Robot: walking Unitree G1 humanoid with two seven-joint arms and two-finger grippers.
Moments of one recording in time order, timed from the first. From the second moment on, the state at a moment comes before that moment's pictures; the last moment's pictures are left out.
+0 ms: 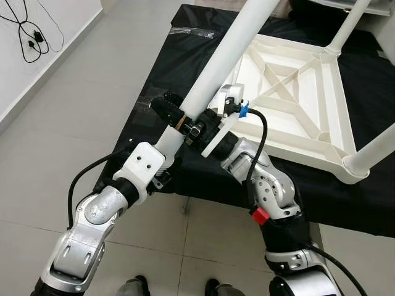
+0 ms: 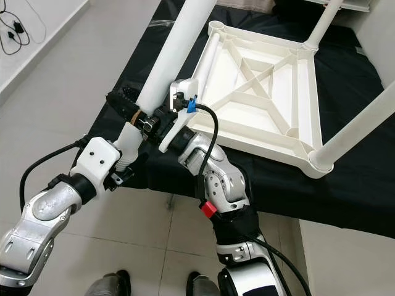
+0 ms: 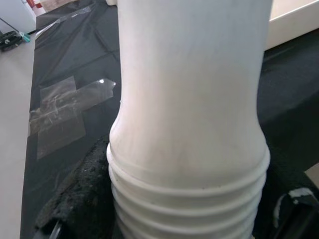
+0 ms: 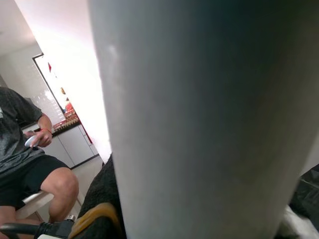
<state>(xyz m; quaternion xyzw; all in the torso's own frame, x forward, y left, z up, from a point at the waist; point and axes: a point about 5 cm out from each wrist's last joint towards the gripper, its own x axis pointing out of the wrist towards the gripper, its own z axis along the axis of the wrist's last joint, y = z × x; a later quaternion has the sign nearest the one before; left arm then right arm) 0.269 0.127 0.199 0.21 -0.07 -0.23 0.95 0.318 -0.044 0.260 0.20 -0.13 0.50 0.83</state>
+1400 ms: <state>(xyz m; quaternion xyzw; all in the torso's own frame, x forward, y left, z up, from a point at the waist) 0.206 0.143 0.165 0.03 0.11 -0.46 0.88 0.320 -0.081 0.245 0.17 -0.06 0.69 0.71</state>
